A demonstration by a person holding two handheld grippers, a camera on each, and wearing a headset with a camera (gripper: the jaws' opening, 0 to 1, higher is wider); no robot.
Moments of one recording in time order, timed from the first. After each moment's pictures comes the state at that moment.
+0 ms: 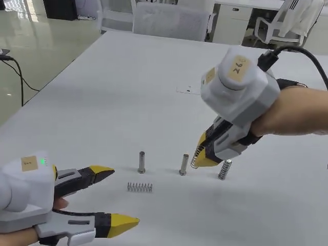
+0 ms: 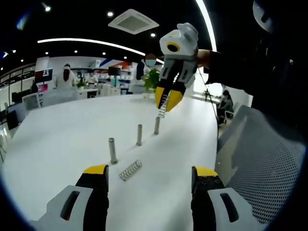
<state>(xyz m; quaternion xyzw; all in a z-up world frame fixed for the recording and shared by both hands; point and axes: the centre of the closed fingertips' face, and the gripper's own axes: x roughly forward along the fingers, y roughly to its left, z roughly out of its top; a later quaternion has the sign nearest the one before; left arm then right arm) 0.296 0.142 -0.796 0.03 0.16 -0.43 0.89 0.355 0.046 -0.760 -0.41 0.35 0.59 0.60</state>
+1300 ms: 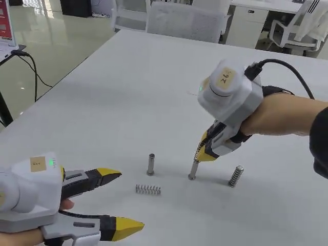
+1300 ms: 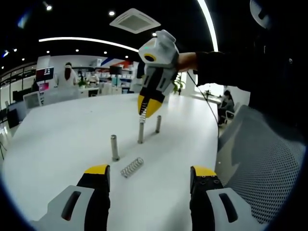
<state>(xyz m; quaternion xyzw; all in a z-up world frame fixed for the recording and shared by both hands) 0.295 0.149 -0.800 0.03 0.16 -0.42 0.89 0.395 0.062 -0.792 -0.42 0.36 0.57 0.60</state>
